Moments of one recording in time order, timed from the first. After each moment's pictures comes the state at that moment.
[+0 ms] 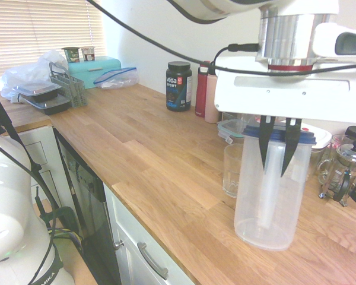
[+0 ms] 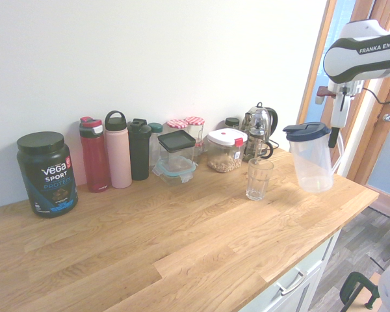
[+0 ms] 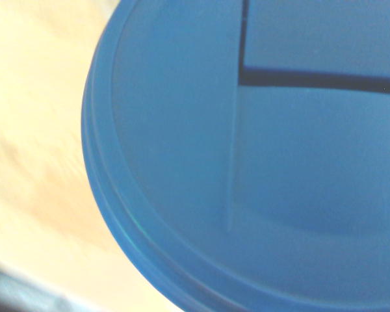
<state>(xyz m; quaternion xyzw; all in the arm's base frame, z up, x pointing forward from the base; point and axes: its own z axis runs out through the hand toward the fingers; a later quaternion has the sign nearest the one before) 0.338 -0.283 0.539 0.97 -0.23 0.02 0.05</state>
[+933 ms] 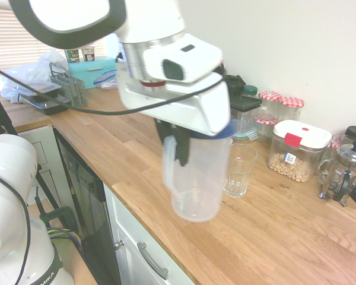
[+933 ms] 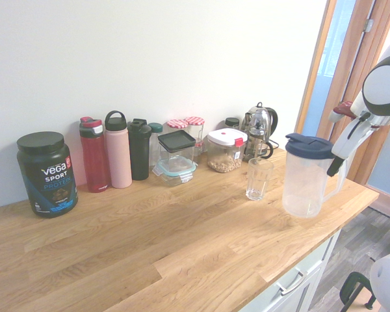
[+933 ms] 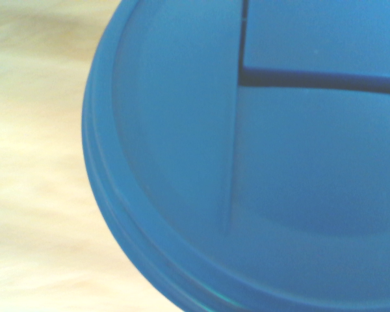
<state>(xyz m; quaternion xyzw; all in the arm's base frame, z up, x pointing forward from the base) 0.222 -0.122 0.521 0.93 -0.34 0.12 -0.02</state>
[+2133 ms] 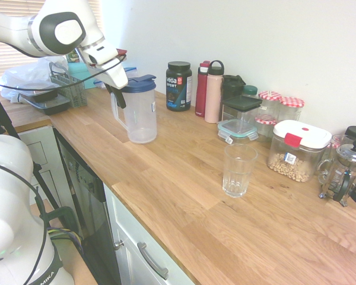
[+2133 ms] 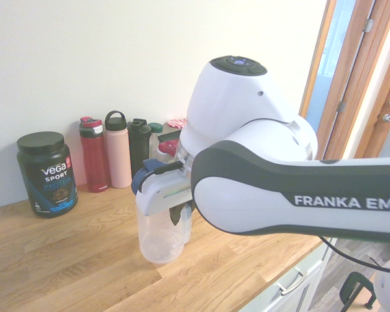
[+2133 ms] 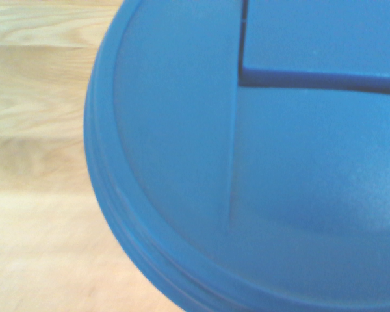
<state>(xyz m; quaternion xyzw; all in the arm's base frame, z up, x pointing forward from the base) 0.342 0.250 0.469 0.88 -0.42 0.19 -0.06</state>
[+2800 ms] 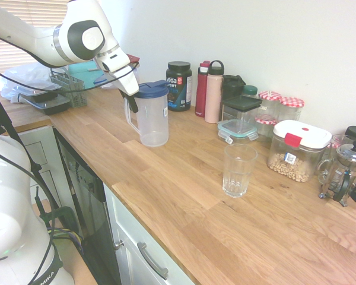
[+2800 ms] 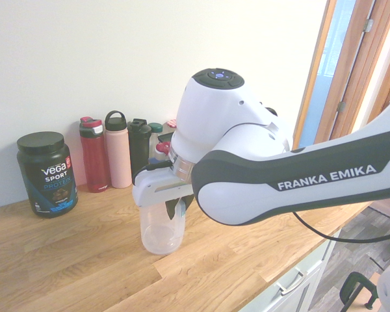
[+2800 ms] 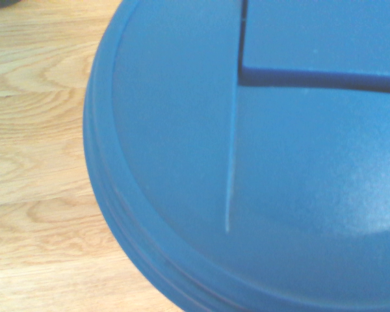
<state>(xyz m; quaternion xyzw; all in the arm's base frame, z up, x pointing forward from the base) 0.375 0.242 0.453 0.86 -0.46 0.19 -0.06</state>
